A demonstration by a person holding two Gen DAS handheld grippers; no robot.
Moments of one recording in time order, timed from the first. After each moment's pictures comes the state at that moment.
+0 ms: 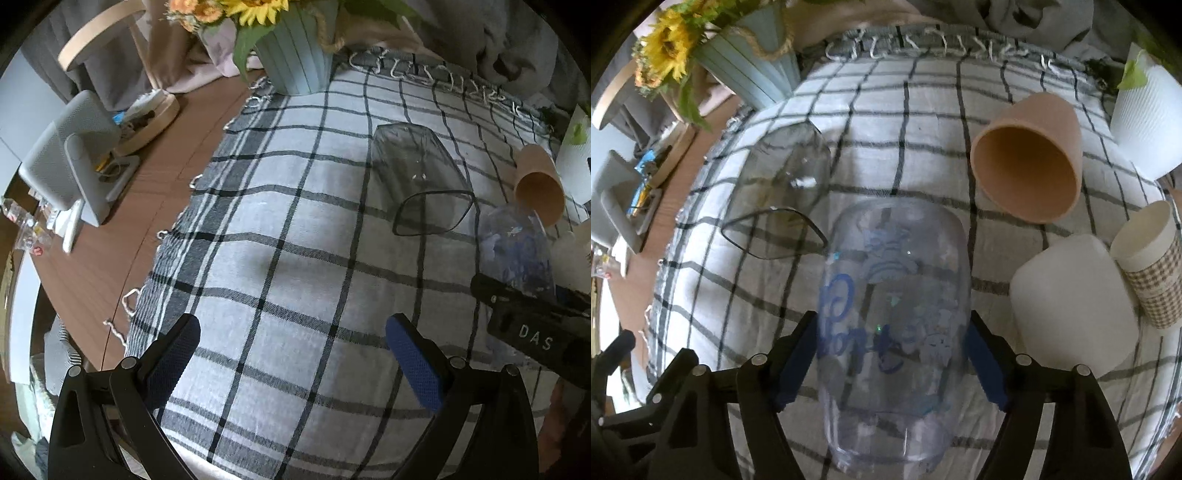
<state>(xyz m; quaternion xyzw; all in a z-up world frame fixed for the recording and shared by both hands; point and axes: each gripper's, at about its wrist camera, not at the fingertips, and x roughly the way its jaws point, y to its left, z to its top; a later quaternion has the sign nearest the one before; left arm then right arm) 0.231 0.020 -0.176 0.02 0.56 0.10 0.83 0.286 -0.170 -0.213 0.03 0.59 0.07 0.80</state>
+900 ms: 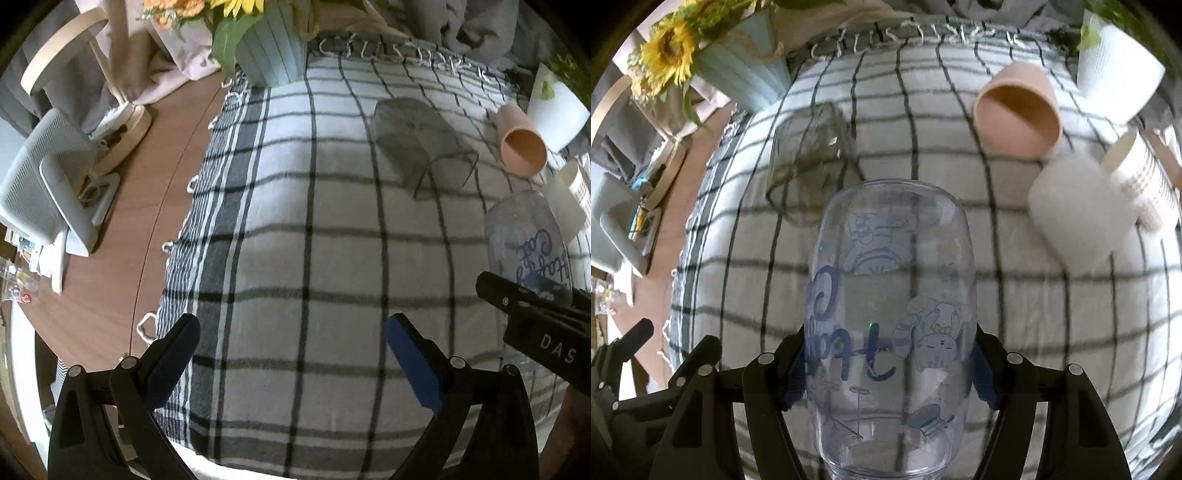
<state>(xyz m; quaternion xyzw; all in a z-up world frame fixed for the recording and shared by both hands) 0.219 0.064 -0.183 0.07 0.57 0.01 0.82 0.238 -0.131 -0.201 0.09 0.59 0.01 0.80</state>
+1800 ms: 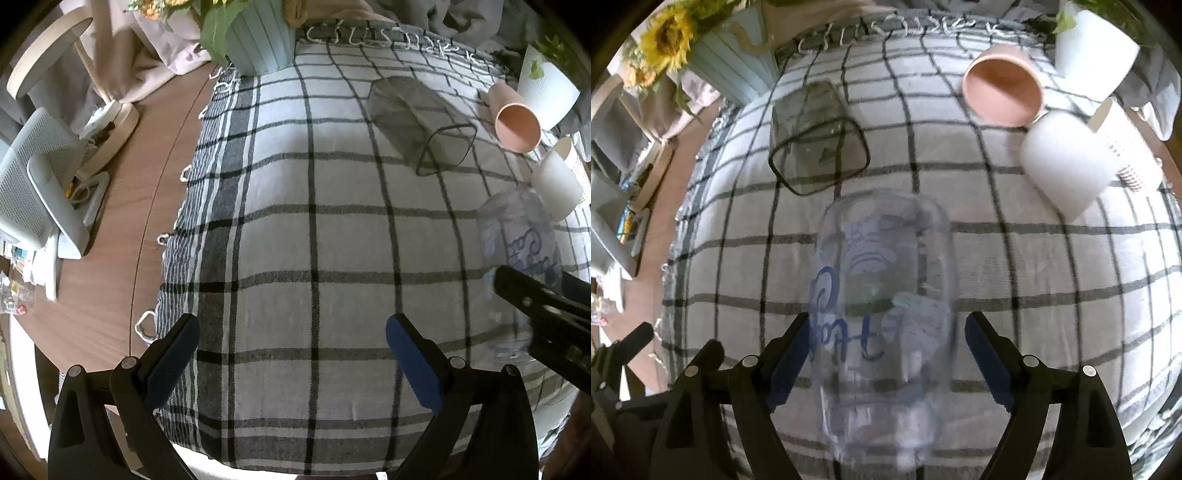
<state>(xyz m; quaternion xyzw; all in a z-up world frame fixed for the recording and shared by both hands) 0.218 0.068 -0.187 0.09 0.58 -0.01 0.81 0.211 -0.114 -0.199 0.10 0.58 -0.04 0.81</state>
